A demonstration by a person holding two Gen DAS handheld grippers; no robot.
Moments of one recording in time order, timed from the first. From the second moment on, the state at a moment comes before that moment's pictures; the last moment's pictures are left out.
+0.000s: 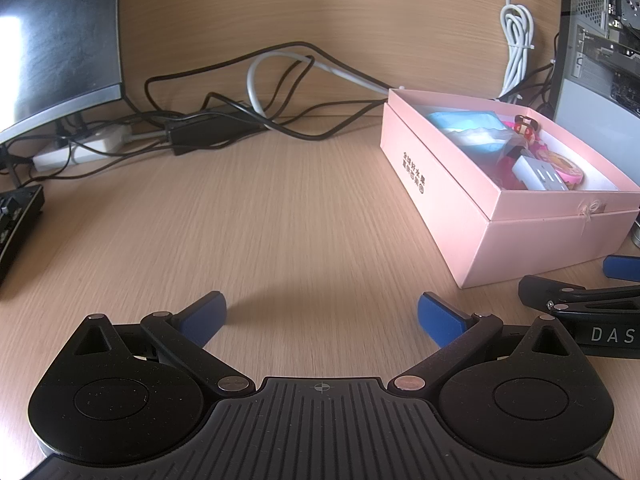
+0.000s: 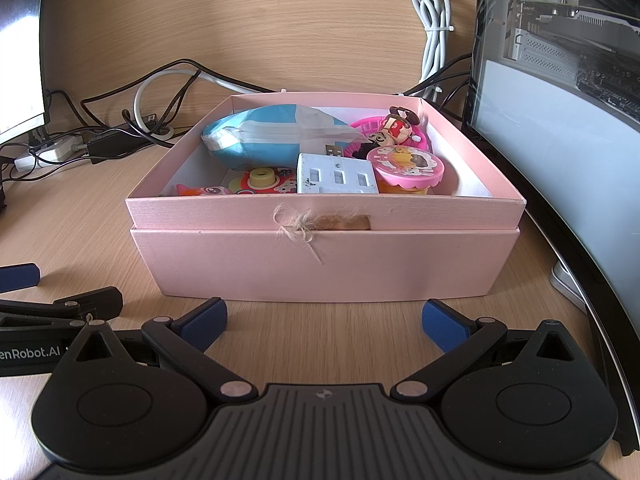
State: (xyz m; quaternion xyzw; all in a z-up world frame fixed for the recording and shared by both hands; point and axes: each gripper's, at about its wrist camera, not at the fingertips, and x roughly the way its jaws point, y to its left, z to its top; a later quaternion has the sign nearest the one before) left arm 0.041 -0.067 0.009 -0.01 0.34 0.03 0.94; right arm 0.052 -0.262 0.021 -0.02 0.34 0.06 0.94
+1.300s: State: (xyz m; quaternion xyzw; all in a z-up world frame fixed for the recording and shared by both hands) left arm 0.042 -0.066 0.014 -0.01 0.37 0.03 0.93; right arm 0.053 -0.260 0.022 -0.02 0.34 0.06 0.94
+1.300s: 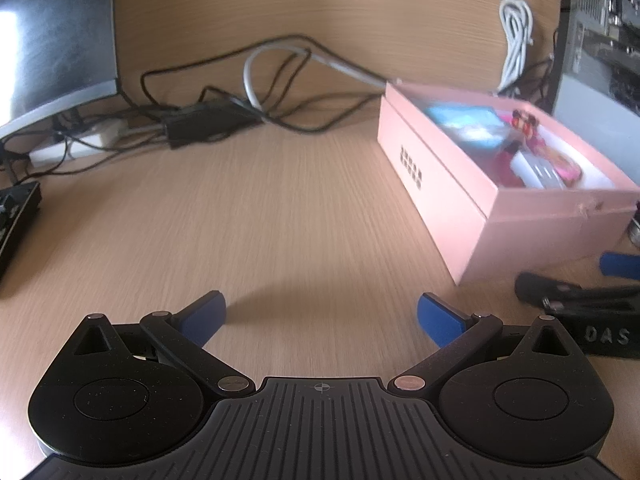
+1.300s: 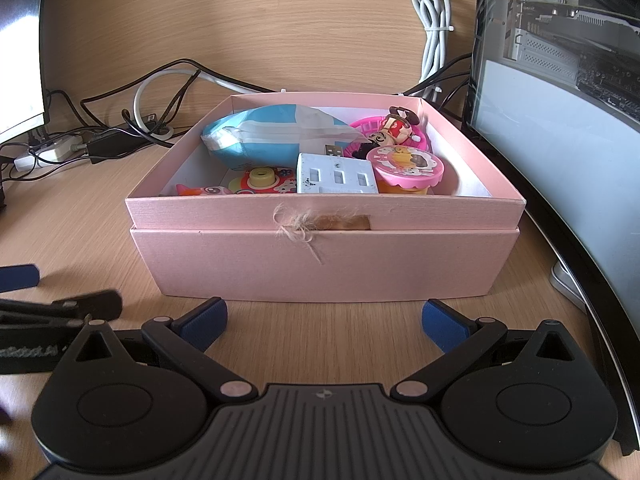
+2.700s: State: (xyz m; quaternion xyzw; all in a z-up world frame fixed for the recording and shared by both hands) left arm 0.033 -0.067 0.012 -0.02 0.36 0.05 0.93; right arm 0.052 -0.260 0.022 -0.02 0.34 0.06 0.94
